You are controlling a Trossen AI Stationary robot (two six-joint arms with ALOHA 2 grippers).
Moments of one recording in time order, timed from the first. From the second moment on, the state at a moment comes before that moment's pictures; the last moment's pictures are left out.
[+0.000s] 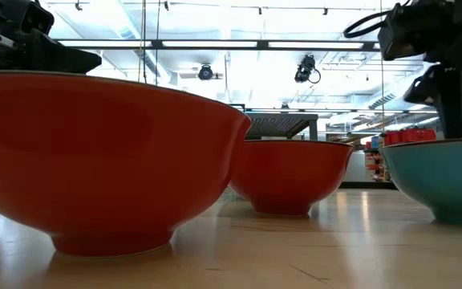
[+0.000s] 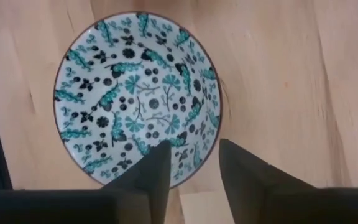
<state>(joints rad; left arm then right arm) -0.04 0.01 0.01 0.06 -0.02 0.09 0.48 1.35 0.83 -0.68 0.00 0.71</state>
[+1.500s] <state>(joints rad) -0.04 0.01 0.01 0.06 -0.02 0.09 0.43 1.48 0.78 -0.59 0.03 0.70</state>
